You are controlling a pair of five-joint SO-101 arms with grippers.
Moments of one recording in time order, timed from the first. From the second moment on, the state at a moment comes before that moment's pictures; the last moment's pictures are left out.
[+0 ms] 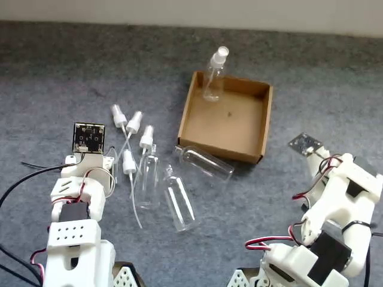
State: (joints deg) left arm -13.7 -63.2 84.6 23.8 -6.5; right arm 34.2 -10.2 40.6 65.0 76.9
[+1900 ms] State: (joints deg) left arm -13.7 -63.2 84.6 23.8 -6.5; right arm 29.5 17.1 -4.1 76.4 32.7
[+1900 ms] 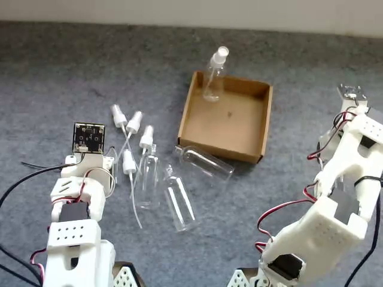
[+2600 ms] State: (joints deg) left arm -13.7 -63.2 84.6 23.8 -6.5; right arm 32.5 26.1 -4.2 75.6 39.0
